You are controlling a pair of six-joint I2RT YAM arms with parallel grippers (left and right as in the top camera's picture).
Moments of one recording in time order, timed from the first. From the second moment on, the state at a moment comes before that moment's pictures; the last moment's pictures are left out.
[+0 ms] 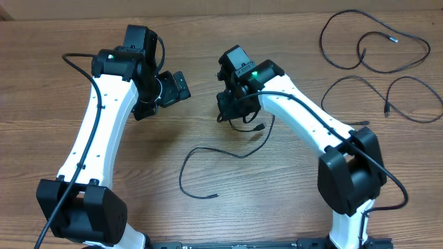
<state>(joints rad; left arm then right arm) -0.15 1.74 1.63 -1.23 0.16 -0.55 0.58 2.02 1.70 -0.99 -0.22 0.30</state>
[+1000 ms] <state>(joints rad) -0.15 1.74 1.63 -1.26 0.16 -0.54 0.48 2.01 1.69 -1.07 -0.05 0.60</state>
